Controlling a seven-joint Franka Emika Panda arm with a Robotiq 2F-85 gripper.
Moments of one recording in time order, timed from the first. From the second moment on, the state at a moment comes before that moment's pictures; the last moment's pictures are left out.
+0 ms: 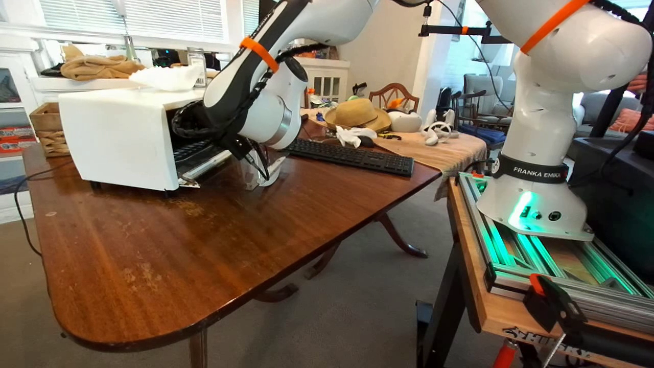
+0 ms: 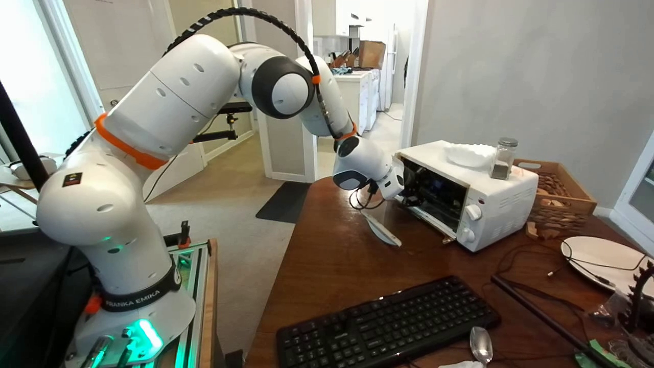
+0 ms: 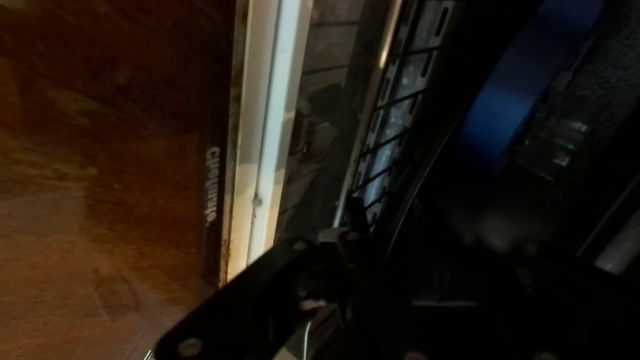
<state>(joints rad) 0.17 0.85 0.22 -1.78 0.81 3.78 0.60</state>
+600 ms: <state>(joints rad) 0.17 0.87 0.23 -1.73 0.81 3.78 0.56</state>
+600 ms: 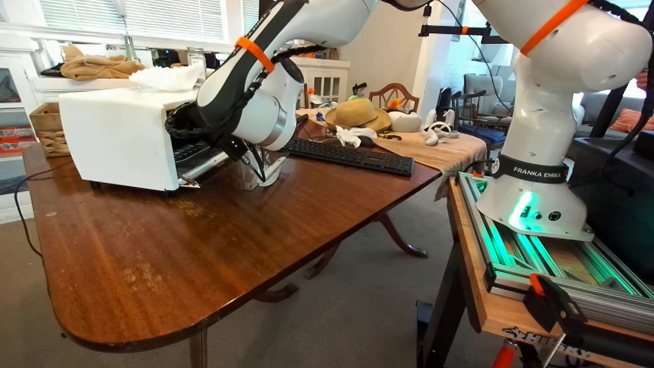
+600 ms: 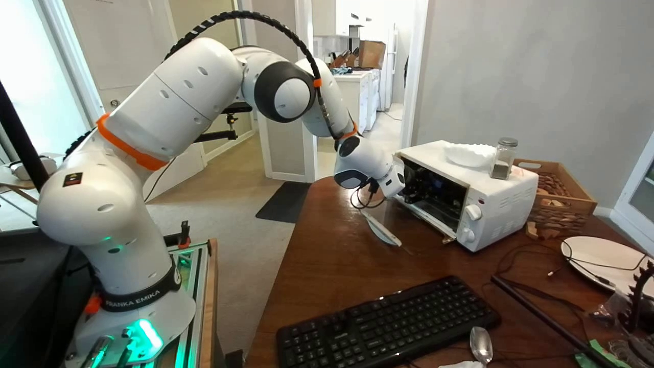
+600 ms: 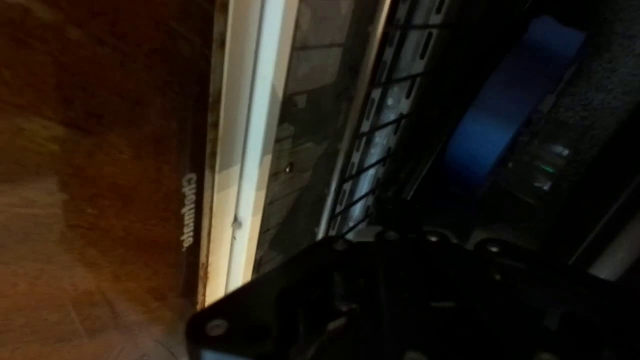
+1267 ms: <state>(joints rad) 0.19 0.89 0.27 -1.74 0.81 3.82 0.56</state>
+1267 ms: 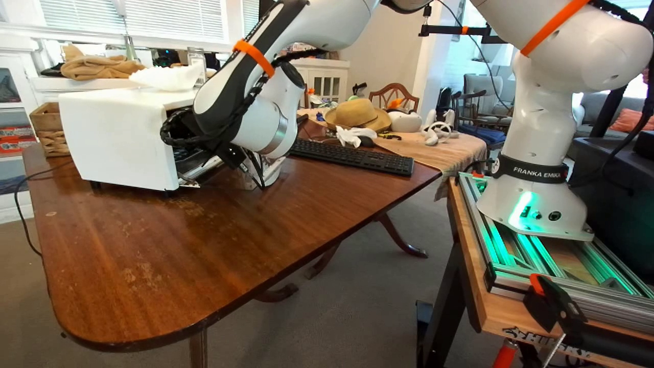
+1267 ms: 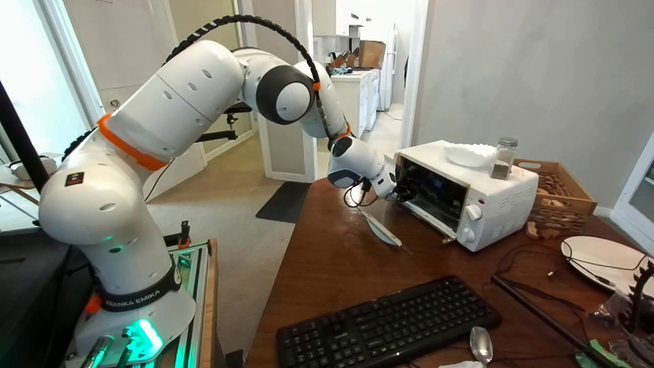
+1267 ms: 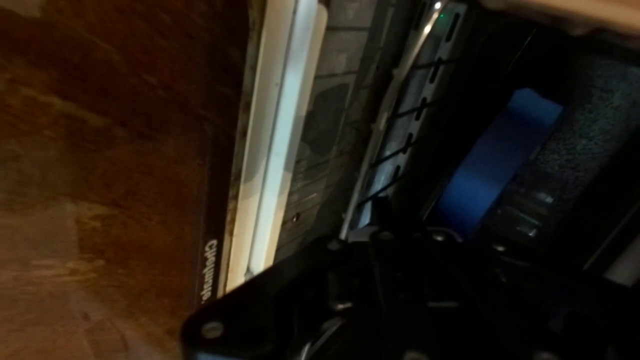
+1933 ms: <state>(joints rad) 0.19 0.89 0.29 -1.76 0.82 3.92 0.57</state>
